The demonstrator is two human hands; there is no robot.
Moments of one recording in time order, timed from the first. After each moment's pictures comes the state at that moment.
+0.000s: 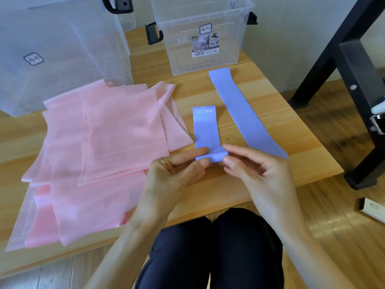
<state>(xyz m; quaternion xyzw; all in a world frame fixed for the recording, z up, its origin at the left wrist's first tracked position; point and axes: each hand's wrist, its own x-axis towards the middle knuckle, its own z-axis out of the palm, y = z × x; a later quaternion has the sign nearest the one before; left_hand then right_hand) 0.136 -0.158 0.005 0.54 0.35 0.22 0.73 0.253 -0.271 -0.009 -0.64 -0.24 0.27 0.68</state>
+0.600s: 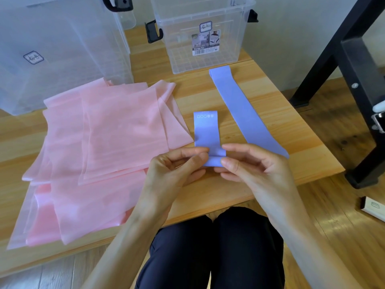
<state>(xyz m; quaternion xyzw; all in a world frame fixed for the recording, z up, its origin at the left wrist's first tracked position) 0.137 -0.156 0.007 0.52 0.36 0.22 0.75 0.256 -0.273 -0.002 -0.60 -0.22 0.34 0.69</state>
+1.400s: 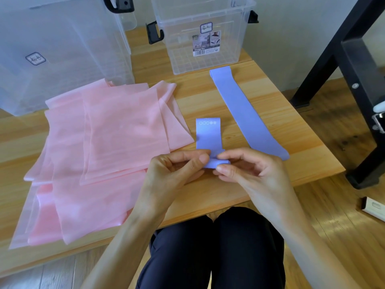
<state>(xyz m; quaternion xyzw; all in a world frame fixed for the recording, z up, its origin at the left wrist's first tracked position) 0.132 -0.154 0.010 0.56 0.35 0.21 0.72 0.255 -0.271 -0.006 -0.62 -0.28 0.33 0.65</state>
